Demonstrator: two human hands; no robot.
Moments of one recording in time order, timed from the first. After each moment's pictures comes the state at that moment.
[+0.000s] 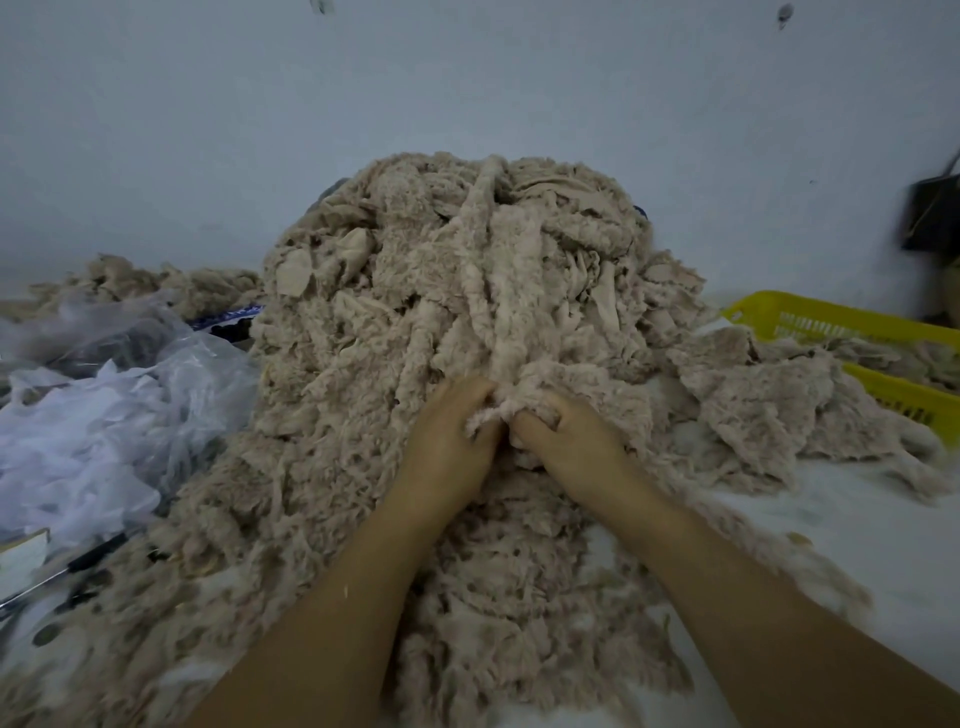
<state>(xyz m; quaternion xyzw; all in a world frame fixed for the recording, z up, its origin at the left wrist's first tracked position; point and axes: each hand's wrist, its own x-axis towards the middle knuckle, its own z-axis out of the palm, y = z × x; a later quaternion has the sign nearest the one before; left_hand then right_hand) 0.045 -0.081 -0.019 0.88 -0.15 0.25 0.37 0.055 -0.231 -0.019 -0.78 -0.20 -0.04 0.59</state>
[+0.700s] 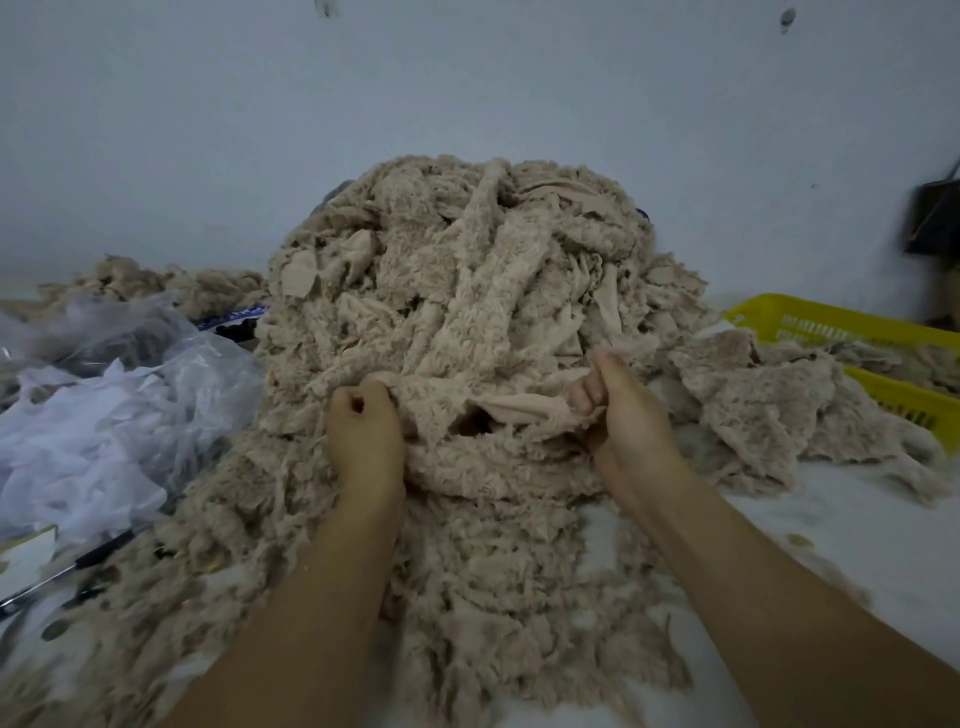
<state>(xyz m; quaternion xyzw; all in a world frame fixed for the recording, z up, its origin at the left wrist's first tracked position) 0.061 -0.042 -0.018 0.67 0.27 0.32 0.61 0.071 -0.243 -0.006 -0.53 -0.03 -0.02 0.85</state>
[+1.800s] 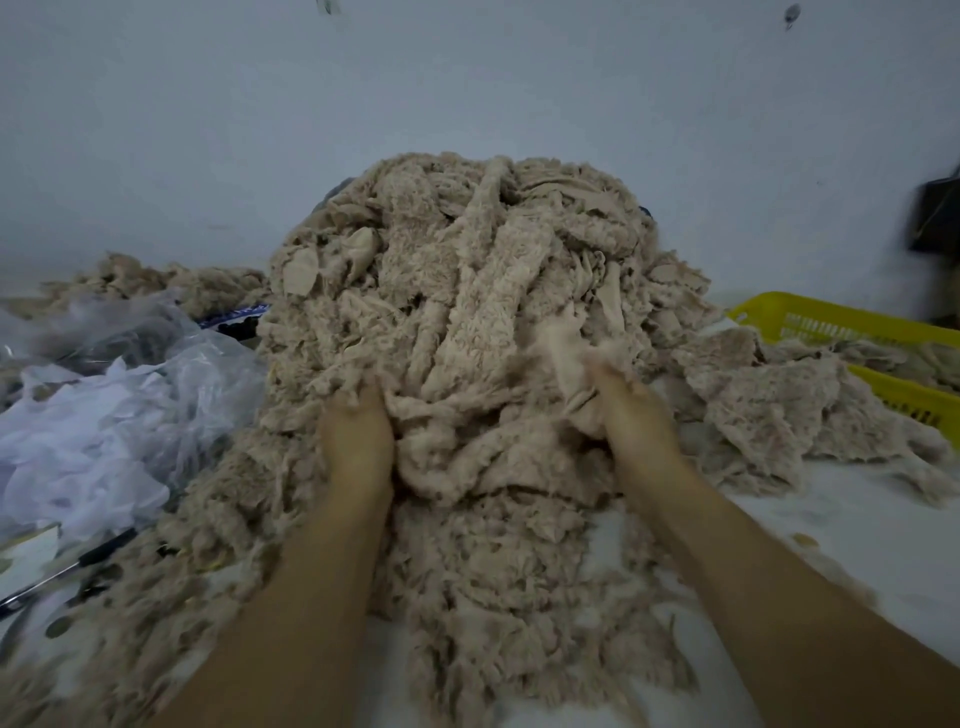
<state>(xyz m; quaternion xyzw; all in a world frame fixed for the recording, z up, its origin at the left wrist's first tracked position) 0.063 -0.029 -0.015 0.68 0.27 0.28 0.63 0.076 -0.250 -0.014 -0.69 0.03 -0.08 0.72</state>
